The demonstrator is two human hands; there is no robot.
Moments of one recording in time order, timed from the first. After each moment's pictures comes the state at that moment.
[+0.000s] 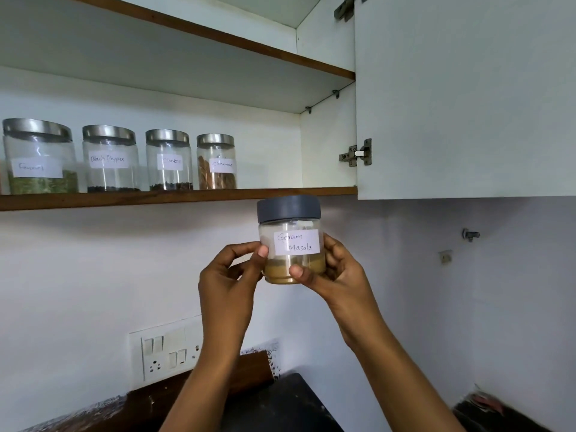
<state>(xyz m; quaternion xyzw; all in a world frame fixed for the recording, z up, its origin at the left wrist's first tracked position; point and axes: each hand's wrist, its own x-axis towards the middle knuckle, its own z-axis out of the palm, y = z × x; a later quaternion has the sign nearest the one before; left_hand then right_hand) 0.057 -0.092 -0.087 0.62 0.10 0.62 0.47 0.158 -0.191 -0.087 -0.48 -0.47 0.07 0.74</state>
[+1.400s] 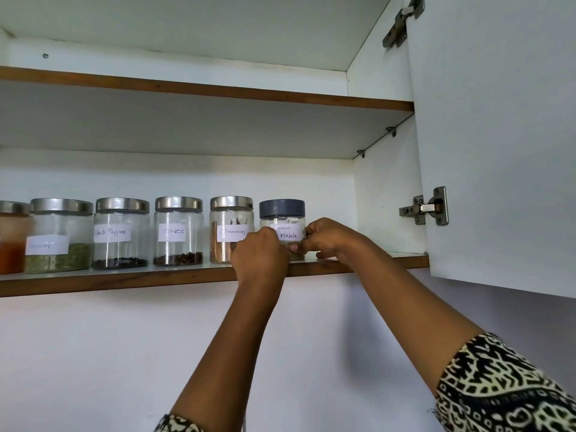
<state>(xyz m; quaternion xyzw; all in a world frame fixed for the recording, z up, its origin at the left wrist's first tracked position) 0.201 0.009 0.065 0.74 0.48 0.47 -0.08 0.329 -0.009 0.098 -0.65 -0.60 0.11 0.46</state>
